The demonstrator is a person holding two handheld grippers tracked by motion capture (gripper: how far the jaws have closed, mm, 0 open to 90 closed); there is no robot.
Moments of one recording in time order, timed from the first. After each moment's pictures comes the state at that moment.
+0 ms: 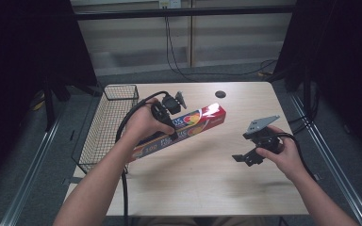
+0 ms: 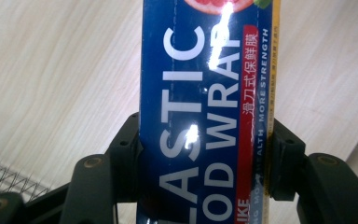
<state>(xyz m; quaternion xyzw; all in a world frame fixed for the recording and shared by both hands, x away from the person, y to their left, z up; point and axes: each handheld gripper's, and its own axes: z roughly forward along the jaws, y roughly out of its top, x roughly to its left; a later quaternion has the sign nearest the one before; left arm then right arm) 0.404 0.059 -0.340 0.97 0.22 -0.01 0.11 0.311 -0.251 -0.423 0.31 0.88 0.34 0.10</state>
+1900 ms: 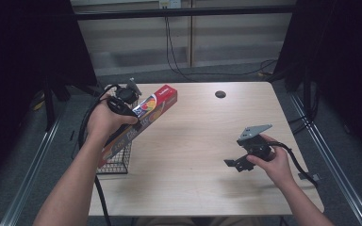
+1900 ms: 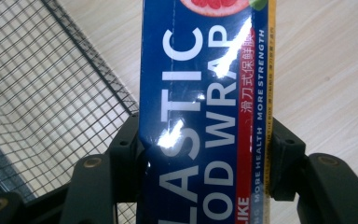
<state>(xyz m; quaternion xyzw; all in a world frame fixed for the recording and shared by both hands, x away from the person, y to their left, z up) 0.413 0.168 -0.313 0.90 0.41 0.04 0.12 0.300 -0.229 -0.444 0.34 0.86 0.35 0.11</state>
